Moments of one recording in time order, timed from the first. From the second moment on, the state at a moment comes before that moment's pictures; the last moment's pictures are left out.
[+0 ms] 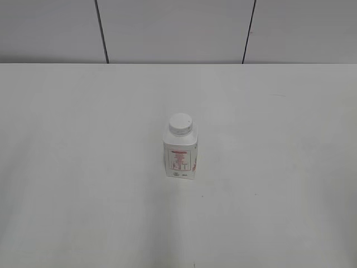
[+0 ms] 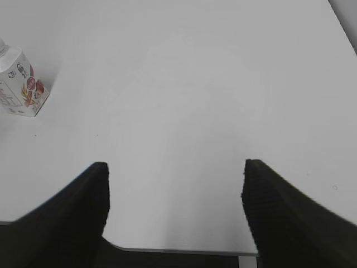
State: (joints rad) left arm 0.07 0.00 -0.27 -0.10 0.24 0.01; right arm 0.02 -0.01 -0.51 0.13 1.10 -0.13
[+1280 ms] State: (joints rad) left arm 0.04 0.71 -0.27 0.06 -0.24 0.01; right arm 0.02 -0.01 -0.51 0.13 1.10 -0.13
